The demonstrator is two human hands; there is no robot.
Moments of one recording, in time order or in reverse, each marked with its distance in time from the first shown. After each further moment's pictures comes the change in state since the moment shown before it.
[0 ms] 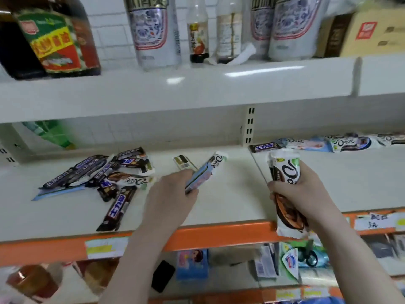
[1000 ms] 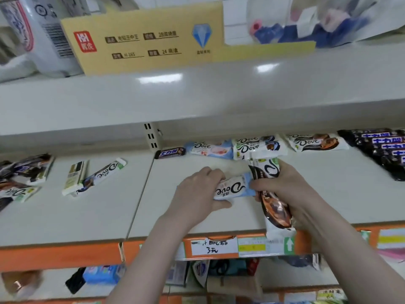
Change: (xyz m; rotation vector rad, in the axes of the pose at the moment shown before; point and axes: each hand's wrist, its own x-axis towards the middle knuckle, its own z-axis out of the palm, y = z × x) left_hand 0.084 0.292 0.175 0.109 -0.262 0.208; right_hand 0.110 0.082 -0.266 0.115 -0.228 0.258
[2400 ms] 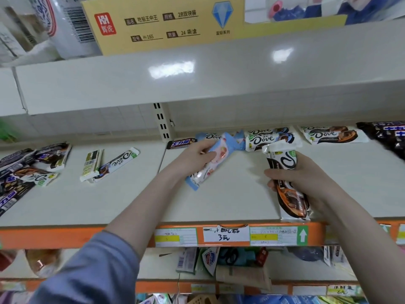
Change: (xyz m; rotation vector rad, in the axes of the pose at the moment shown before) left_hand 0.043 -0.056 -0.004 -0.755 -0.025 -0.198; right_hand 0.003 0.008 -0.009 -0.003 -0.052 0.025
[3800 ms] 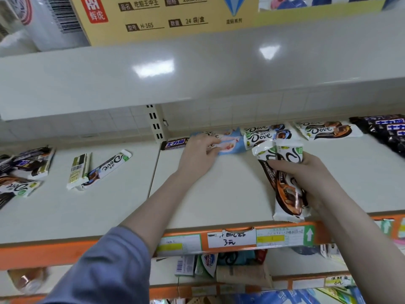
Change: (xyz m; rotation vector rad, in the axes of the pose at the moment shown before) left_hand 0.034 -0.026 0.020 0.384 0.308 0.348; right_hand 0.004 0.005 0.013 0.159 0.215 -0.015
